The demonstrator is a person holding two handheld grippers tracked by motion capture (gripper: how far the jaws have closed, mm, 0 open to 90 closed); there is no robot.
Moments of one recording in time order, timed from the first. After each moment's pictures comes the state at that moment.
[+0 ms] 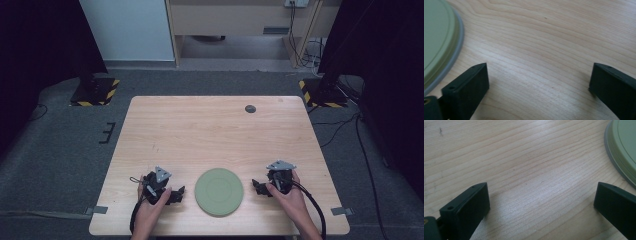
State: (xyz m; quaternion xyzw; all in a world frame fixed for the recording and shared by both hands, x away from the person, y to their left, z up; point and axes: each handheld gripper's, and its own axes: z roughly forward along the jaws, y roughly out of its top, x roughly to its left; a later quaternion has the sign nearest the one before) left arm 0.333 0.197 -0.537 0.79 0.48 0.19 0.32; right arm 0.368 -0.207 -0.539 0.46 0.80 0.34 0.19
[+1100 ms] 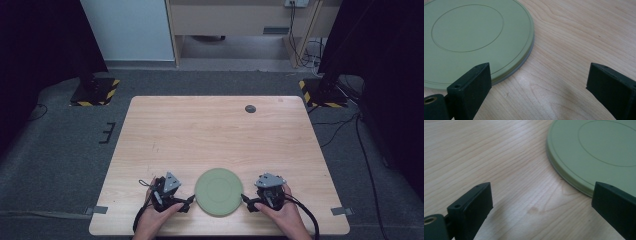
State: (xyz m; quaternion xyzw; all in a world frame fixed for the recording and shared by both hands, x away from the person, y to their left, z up) left arm 0.313 0.170 -0.528 0.83 0.38 0.16 0.37; right arm 0.321 -0.172 -0.523 0.35 0.84 0.36 0.19
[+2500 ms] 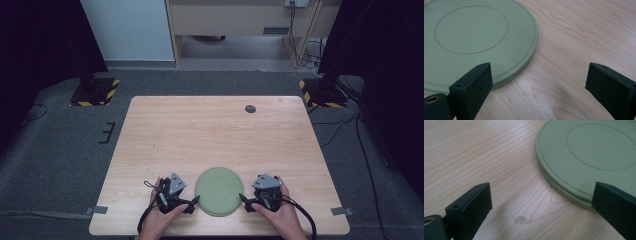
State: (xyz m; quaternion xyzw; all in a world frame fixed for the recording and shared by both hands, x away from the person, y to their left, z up) left arm 0.310 0.157 -0.527 0.83 0.38 0.18 0.37; right arm 0.318 -0.163 -0.522 0.35 0.84 0.36 0.21
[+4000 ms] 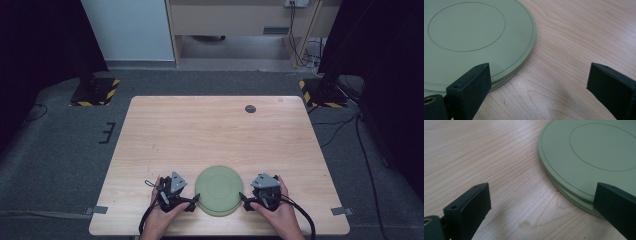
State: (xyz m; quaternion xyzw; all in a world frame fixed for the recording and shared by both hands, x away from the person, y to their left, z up) left arm 0.314 0.155 -0.529 0.82 0.39 0.19 0.36; right arm 0.321 -0.161 -0.524 0.36 0.84 0.35 0.23
